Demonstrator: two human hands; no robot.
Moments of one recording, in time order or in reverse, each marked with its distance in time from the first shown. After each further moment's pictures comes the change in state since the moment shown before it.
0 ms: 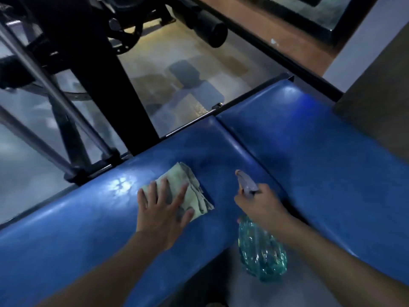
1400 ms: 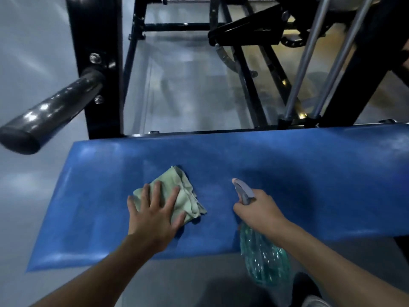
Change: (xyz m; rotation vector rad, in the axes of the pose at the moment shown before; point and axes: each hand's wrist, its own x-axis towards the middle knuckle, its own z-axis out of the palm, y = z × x) left_hand -0.447 -0.356 0.125 -0.126 -0.077 -0.552; right_hand -0.269 -0.088 0.450 -0.406 -0.386 -0.318
